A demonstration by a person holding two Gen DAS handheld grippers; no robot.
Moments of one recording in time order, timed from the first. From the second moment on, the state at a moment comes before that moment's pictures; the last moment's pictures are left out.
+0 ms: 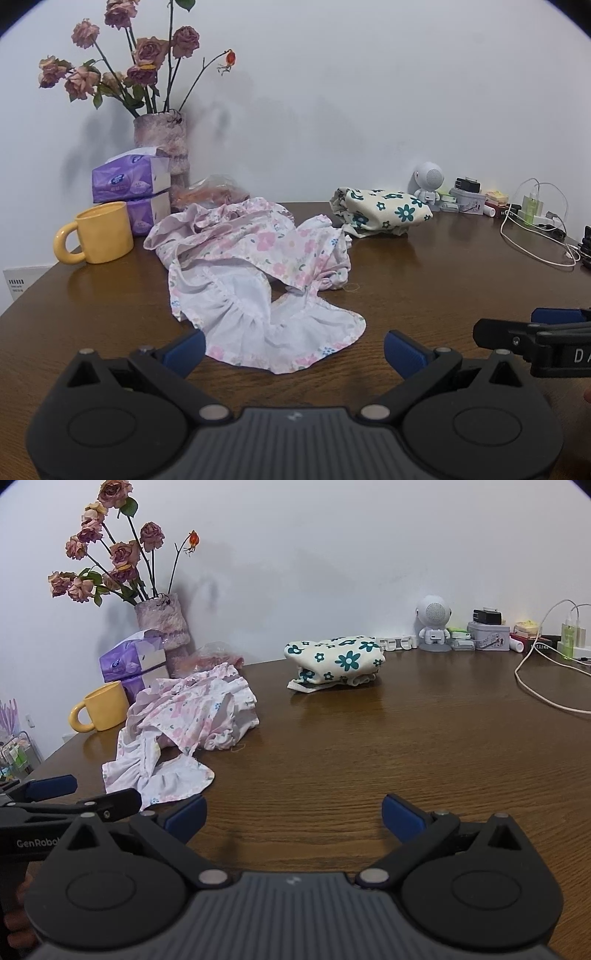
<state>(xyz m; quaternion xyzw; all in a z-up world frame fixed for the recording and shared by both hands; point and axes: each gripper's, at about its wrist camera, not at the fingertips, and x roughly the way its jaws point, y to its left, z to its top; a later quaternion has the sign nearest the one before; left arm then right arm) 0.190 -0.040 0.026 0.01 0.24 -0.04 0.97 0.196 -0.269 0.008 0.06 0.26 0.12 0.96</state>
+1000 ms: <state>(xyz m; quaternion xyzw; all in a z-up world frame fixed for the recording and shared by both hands) 0.193 -0.040 0.025 0.01 0.25 -0.03 0.97 0.199 -0.269 0.007 0.06 0.27 0.12 0.95</state>
